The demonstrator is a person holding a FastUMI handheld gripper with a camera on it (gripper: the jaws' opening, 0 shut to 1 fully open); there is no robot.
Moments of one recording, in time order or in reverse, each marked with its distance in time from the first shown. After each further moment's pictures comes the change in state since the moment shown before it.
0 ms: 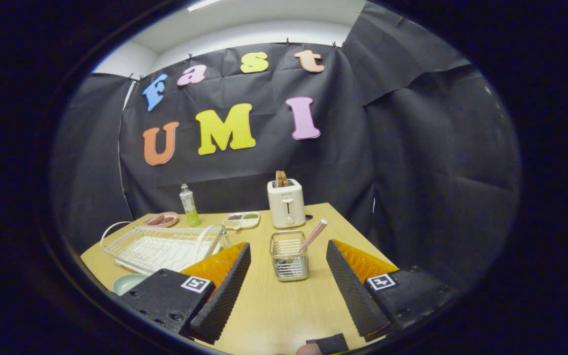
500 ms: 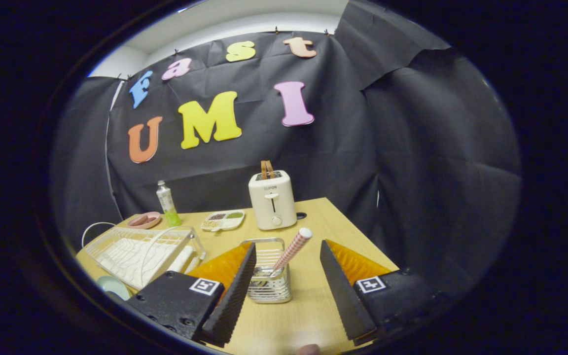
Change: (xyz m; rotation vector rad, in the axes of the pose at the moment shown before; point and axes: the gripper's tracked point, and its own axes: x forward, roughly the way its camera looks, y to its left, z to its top) arm 0.103 -0.035 -0.007 0.017 0.044 0.000
